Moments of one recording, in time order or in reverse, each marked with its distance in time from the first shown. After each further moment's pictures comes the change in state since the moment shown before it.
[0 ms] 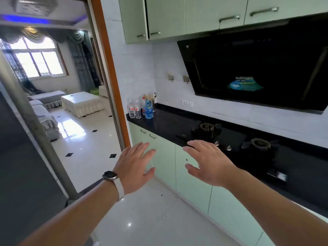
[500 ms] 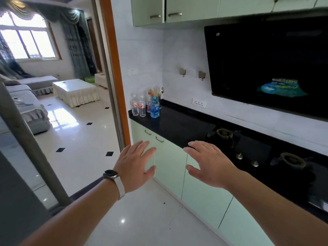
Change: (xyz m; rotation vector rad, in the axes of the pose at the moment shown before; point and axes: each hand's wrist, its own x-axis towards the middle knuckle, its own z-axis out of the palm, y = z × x) left_hand 0.113 -0.183 0.092 -0.073 0.010 -0.033; right_hand 0.216 -0.014 0.075 -0.024 -0.063 0.006
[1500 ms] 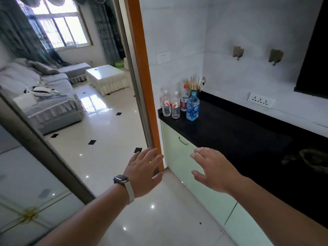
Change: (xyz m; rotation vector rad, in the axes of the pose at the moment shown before) left_hand 0.196 -0.245 0.146 0.015 -0.203 -0.161; right_hand 0.366 0.039 0.162 0.146 -0.110 -0.144
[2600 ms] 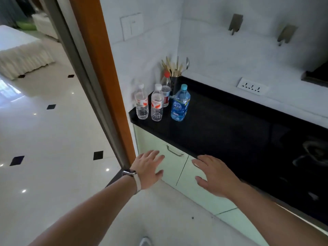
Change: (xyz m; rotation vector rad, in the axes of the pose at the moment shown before) left_hand 0.300 -0.191 0.175 -0.176 -0.270 0.378; right_hand 0.235 0.063 0.119 0.048 -0.268 0.460
